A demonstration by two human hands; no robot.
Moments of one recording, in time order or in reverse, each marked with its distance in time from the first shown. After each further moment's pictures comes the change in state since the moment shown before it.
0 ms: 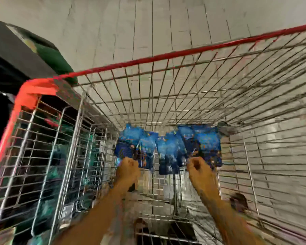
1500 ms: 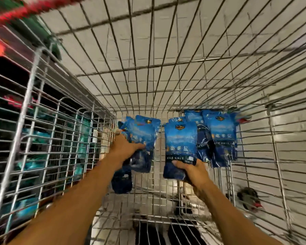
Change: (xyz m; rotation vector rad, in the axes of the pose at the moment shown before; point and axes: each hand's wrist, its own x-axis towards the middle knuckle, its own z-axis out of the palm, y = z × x) left_hand 0.111 -0.024 0.023 -0.078 -0.111 -0.007; right_hand 0.066 0.104 0.077 0.469 -0.297 0.418
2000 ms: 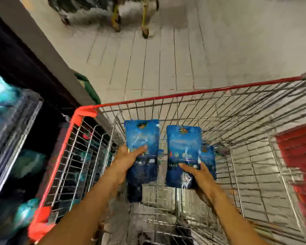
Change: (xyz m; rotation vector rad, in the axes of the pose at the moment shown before) left_hand -0.217 0.114 -0.105 -0.410 -0.008 0.237; right_hand -0.205 -0.136 0.008 0.101 -0.169 -0.243
